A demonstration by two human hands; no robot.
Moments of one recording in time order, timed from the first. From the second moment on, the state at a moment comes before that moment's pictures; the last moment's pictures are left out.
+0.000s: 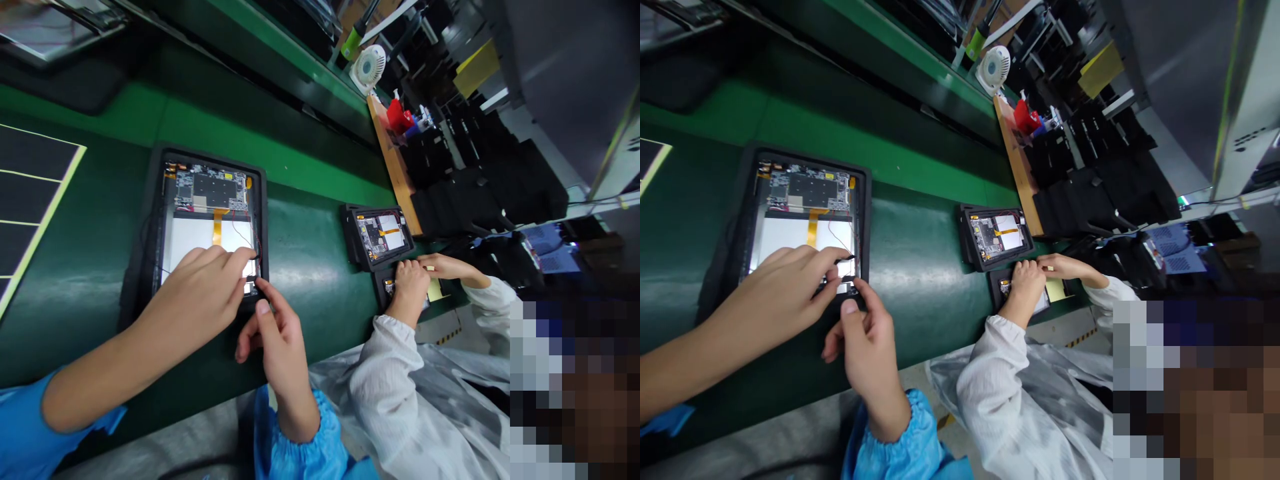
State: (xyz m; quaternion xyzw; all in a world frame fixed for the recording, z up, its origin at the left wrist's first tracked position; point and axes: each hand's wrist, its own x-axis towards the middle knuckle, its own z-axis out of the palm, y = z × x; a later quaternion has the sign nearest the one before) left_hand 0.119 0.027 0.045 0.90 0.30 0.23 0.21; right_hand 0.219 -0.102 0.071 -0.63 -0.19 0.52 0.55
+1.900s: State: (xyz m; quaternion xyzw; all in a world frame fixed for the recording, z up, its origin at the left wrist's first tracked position) left_hand 0.123 0.032 0.023 0.87 0.33 0.27 0.25; right_hand 0.277 -0.063 0.061 -0.73 -0.59 0.17 0.29
